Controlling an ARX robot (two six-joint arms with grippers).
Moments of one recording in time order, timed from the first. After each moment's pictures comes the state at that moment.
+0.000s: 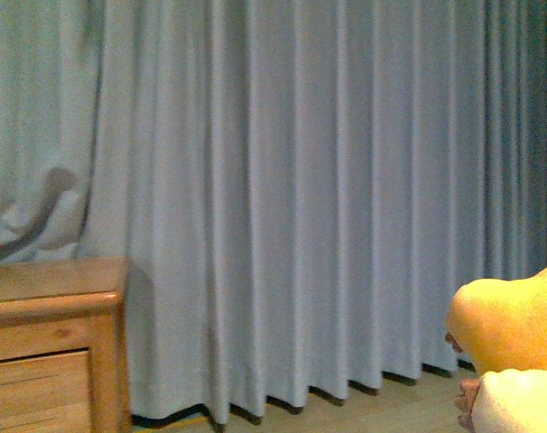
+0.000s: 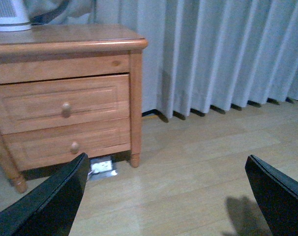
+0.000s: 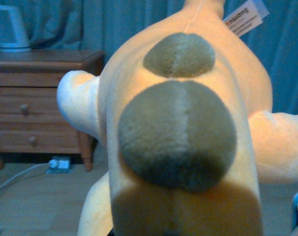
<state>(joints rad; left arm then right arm) 0.00 0.00 0.01 -0.01 0.00 -0.01 0.30 0.06 0.01 0.16 0.05 -0.02</state>
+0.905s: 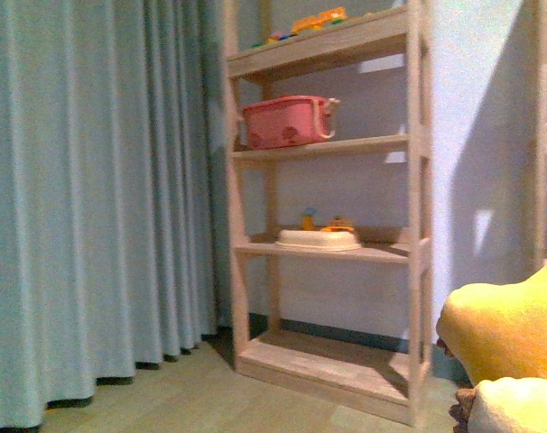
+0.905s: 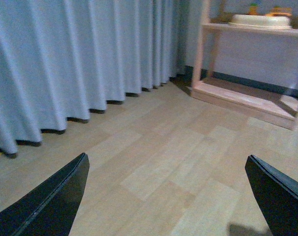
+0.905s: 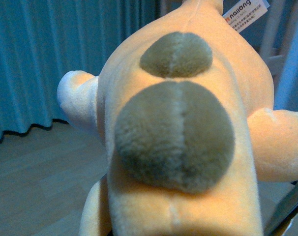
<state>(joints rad) 0.00 0.00 0.01 -0.01 0.00 0.00 0.30 0.06 0.01 0.16 0.05 -0.02</state>
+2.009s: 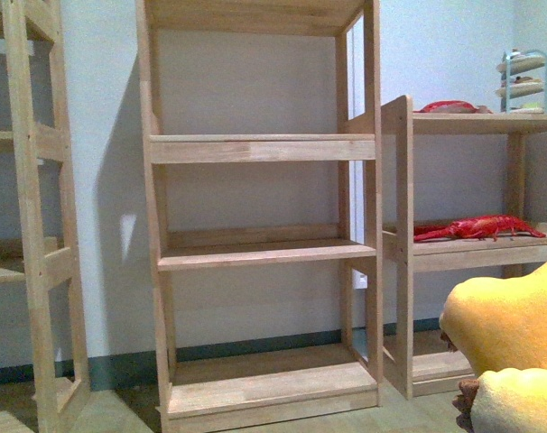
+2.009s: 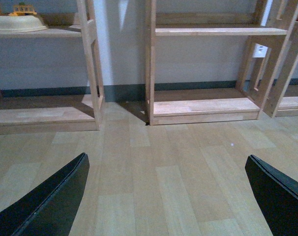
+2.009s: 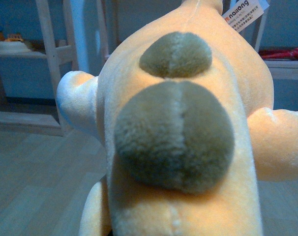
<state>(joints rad) 0.00 0.00 0.01 -0.01 0.00 0.00 0.30 0.06 0.01 0.16 0.05 -0.02</state>
